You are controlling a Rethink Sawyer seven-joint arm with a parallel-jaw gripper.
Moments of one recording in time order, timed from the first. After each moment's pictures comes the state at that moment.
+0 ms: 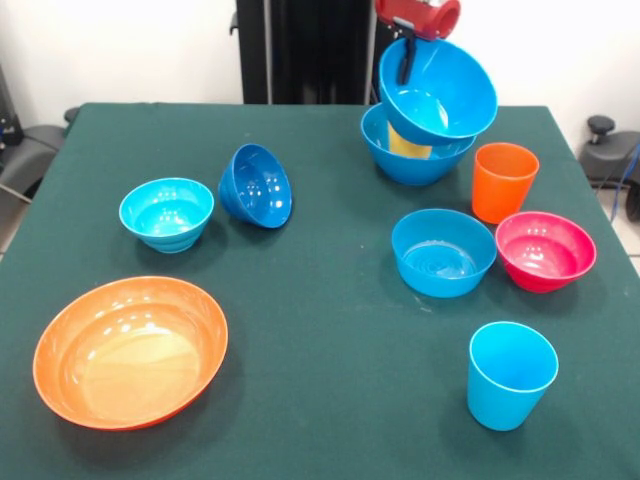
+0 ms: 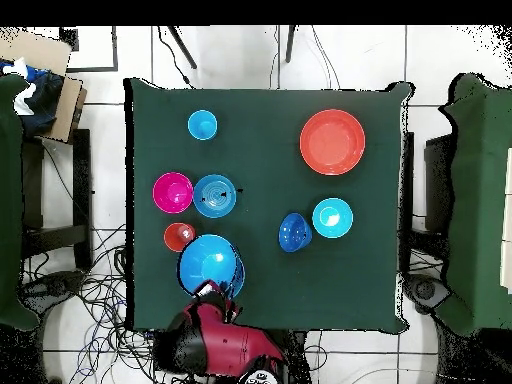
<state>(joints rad) 0.05 -0.76 -0.18 2.31 0.01 -0.13 2.53</state>
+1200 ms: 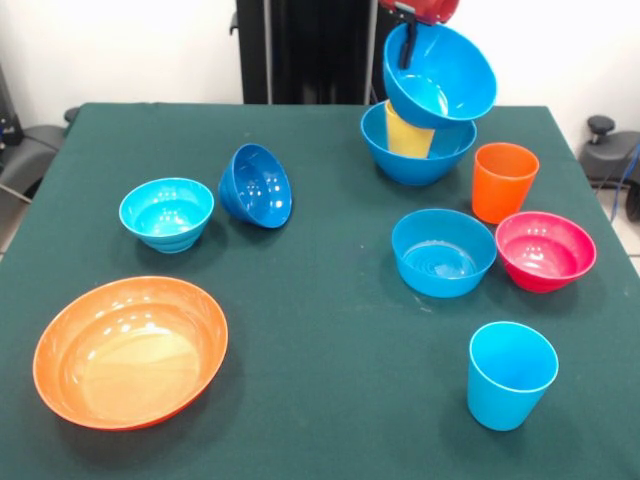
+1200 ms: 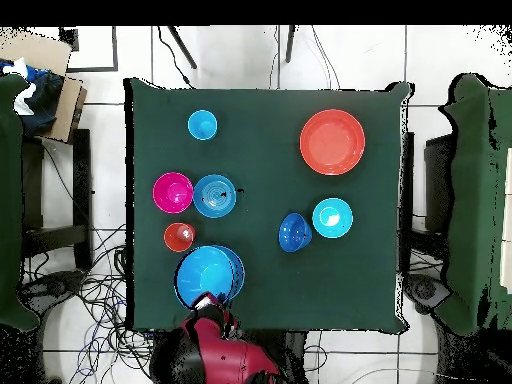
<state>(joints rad) 0.06 -0.79 -0.18 2.38 0.01 -0.16 2.53</state>
